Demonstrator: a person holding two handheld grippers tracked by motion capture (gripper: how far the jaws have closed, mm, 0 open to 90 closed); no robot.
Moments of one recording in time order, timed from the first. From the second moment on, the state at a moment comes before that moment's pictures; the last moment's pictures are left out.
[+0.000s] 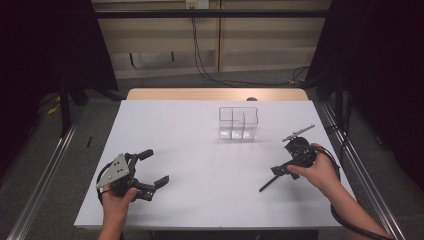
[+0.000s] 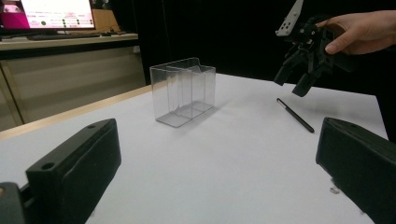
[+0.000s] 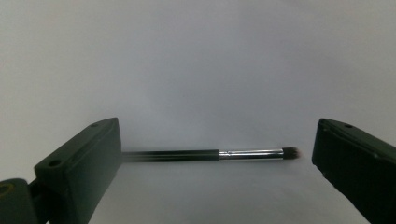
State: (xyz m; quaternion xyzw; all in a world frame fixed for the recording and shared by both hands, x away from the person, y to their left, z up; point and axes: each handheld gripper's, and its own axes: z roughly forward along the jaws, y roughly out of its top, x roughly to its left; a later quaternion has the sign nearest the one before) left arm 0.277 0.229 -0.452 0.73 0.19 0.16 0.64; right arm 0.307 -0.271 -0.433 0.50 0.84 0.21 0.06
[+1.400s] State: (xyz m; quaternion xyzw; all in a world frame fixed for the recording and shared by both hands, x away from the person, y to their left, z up) left arm 0.278 0.228 -0.452 0.73 0.19 0.16 0.64; right arm 0.308 -0.271 -0.449 0.53 0.83 0.18 0.04
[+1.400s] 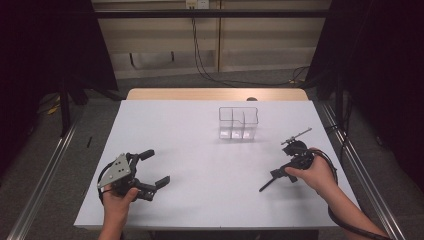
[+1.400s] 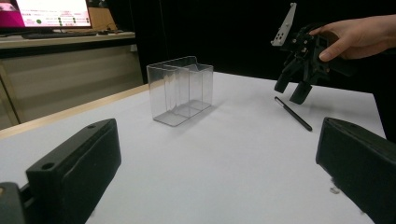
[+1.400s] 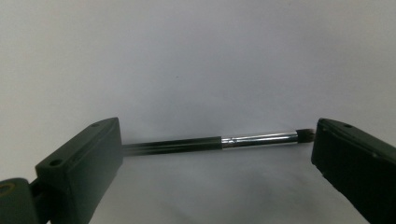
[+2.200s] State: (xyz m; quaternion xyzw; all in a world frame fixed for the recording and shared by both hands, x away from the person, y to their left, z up) left arm 0.279 0.227 -0.452 0.73 0.19 0.16 0.64; right arm 0.307 -0.272 -0.455 0.54 0.82 0.18 0.04
